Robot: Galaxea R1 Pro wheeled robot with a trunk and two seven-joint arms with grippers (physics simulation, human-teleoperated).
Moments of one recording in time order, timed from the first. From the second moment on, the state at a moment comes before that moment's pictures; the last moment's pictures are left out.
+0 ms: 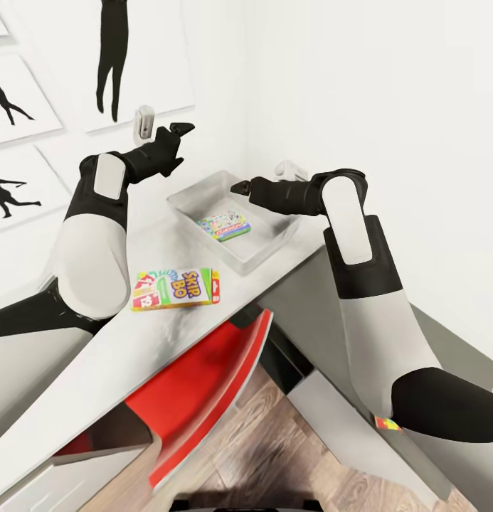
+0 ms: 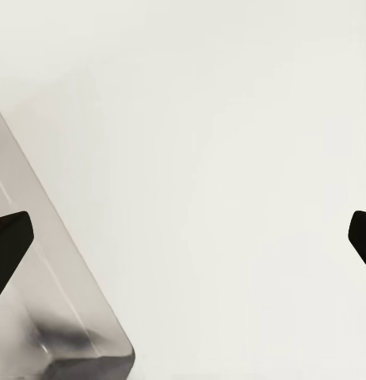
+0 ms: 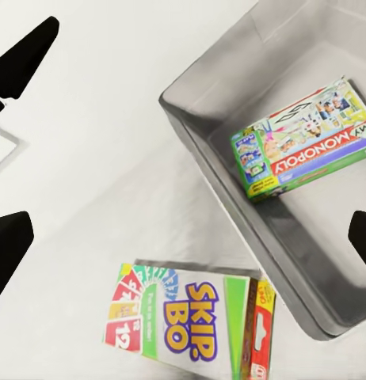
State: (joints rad) left arm -1.65 -0.17 0.69 -0.66 0.22 0.72 -0.32; right arm -1.29 0.17 0.17 -1.32 -0.91 1.04 -0.39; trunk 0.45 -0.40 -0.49
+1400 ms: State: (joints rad) left arm -1.64 -0.17 0.69 -0.66 0.22 0.71 -0.32; right arm -1.29 0.17 0.17 -1.32 -0.91 1.04 -0.39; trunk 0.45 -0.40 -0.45
